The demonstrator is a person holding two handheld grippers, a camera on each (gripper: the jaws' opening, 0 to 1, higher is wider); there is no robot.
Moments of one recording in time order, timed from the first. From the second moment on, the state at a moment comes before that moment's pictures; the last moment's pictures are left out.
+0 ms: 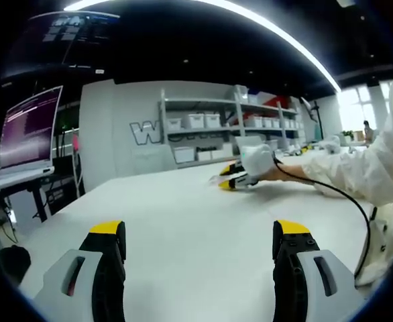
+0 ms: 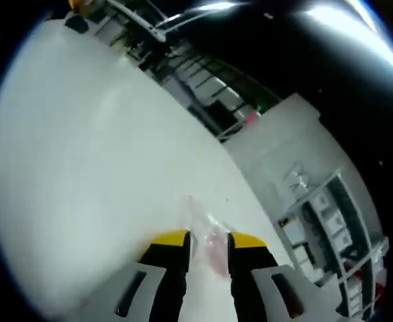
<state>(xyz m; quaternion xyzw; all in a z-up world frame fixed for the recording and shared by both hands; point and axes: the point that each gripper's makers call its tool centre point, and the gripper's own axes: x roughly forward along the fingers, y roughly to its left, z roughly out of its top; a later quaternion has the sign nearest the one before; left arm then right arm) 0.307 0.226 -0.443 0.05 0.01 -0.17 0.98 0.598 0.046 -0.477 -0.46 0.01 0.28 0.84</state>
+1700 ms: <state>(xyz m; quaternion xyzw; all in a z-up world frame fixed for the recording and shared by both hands) 0.309 0.226 -0.440 0.06 0.01 -0.17 0.98 0.602 0.046 -0.488 -0.45 0.03 0.29 0.84</state>
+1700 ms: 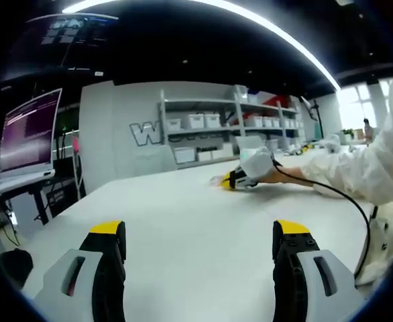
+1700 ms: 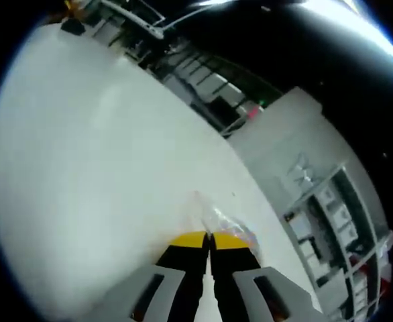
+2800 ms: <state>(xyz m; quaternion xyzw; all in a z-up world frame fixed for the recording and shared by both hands) 0.305 0.224 -0.436 0.06 0.01 -0.17 0.98 0.601 0.030 -0.422 -0.45 -0.04 0.23 0.86</state>
